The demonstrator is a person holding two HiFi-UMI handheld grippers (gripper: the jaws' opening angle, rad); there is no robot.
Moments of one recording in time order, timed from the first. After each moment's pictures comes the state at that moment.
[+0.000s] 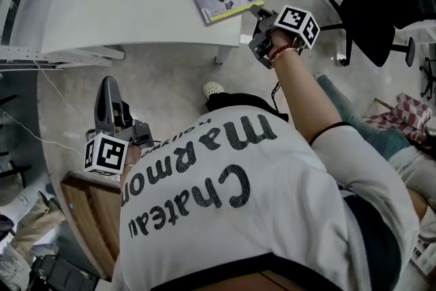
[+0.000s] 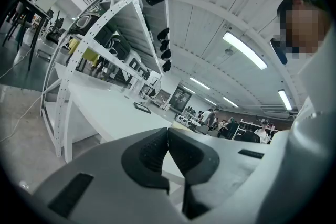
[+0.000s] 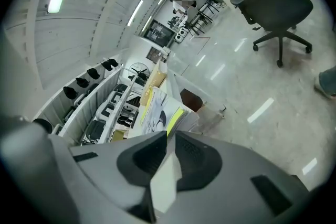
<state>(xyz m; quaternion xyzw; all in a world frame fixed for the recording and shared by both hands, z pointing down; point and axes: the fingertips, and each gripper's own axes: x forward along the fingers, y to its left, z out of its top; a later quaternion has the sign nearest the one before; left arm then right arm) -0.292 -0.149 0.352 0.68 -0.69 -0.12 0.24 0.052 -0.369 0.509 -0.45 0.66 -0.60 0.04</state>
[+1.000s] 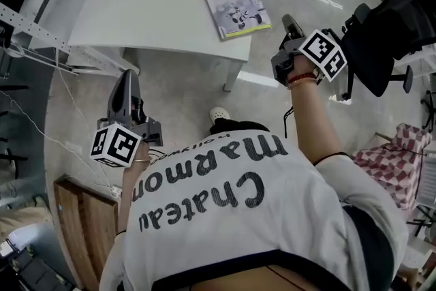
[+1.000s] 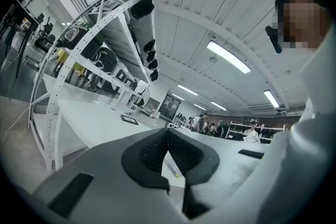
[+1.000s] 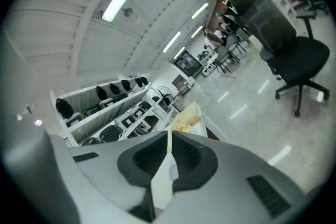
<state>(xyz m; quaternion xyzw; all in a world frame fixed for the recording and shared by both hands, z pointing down) -0.265 -0.114 0.300 0.72 -0.66 -0.14 0.17 0.091 -0.338 0.354 -0.50 0.76 -0.41 0.13</state>
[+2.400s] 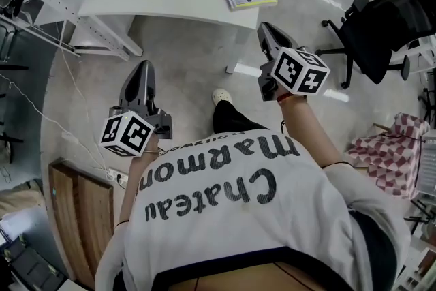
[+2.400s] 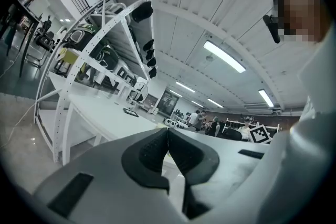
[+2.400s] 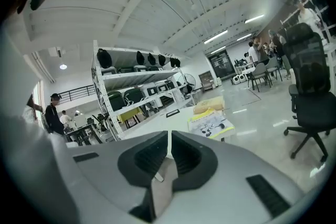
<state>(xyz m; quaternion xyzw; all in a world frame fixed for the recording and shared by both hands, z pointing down) -0.244 -0.010 0.318 0.73 -0.65 -0.13 0.19 0.005 -0.160 0.339 -0.43 0.87 -0.24 -0.03</state>
